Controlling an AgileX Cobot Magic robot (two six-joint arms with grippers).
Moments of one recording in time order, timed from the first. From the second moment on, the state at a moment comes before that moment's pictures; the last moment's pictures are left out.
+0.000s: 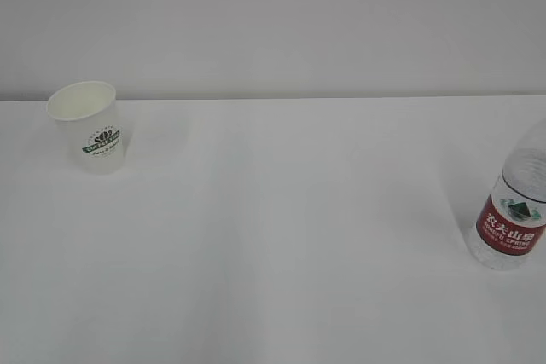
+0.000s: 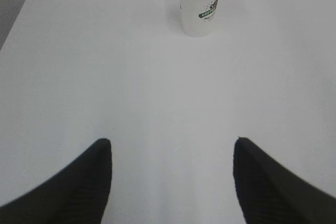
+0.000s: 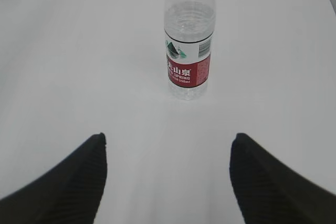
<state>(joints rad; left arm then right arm) -0.05 0.01 -0.52 0.03 1.11 -0.03 0.13 -0.02 -0.50 0.01 1.14 -0.02</state>
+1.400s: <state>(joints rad) -0.05 0.01 -0.52 0.03 1.11 -0.03 0.13 -0.02 -0.50 0.01 1.14 -0.02</state>
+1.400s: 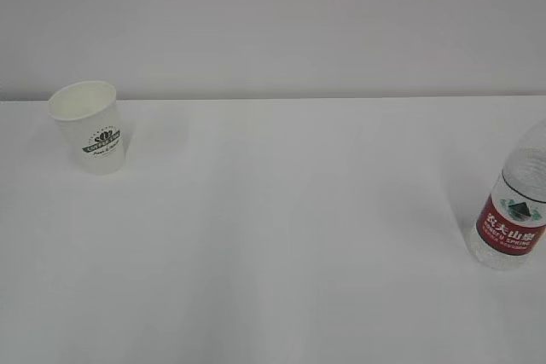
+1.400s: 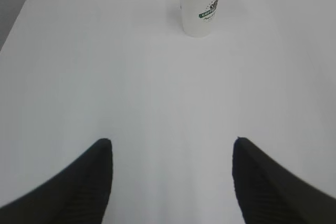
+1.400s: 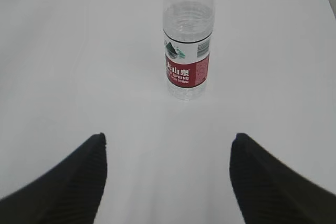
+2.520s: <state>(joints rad) -0.05 0.12 -0.55 0.03 1.03 -0.03 0.13 0.06 -0.53 0.01 1.13 -0.02</state>
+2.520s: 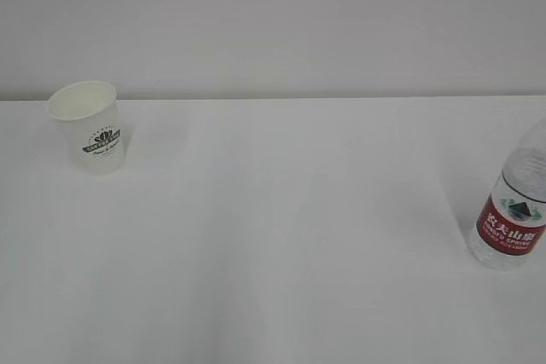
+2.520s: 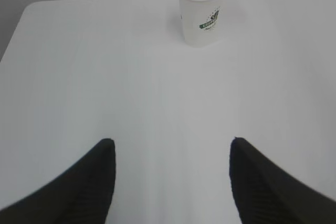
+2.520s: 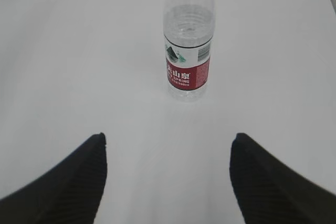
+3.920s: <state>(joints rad) -0.05 0.53 -0.55 0.08 0.45 -0.03 0.13 0.52 -0.54 0.04 0.52 -0.09</state>
